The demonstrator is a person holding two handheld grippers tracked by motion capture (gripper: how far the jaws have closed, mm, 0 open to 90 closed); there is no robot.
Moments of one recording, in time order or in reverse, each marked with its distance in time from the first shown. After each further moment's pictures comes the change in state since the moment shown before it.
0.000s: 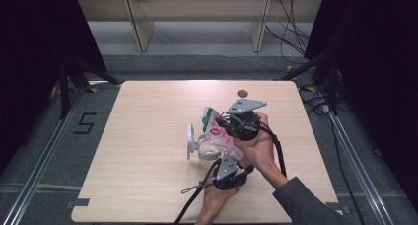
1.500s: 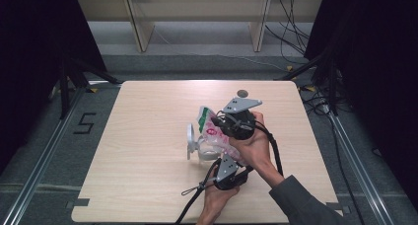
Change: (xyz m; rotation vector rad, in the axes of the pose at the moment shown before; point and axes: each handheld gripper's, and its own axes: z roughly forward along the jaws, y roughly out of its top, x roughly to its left) left arm -0.003 0.002 0.000 -0.031 0.011 0.006; right arm 0.006 0.006 0.007 -0.009 0.019 -0.037
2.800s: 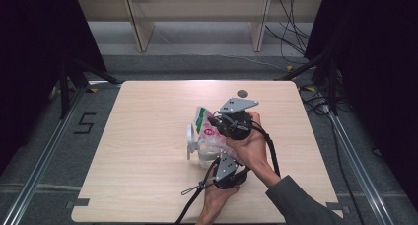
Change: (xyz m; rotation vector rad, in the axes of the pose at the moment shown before) left arm 0.001 0.002 0.001 -0.023 0.015 -0.001; right arm 0.005 0.003 0.004 -0.004 0.014 -0.003
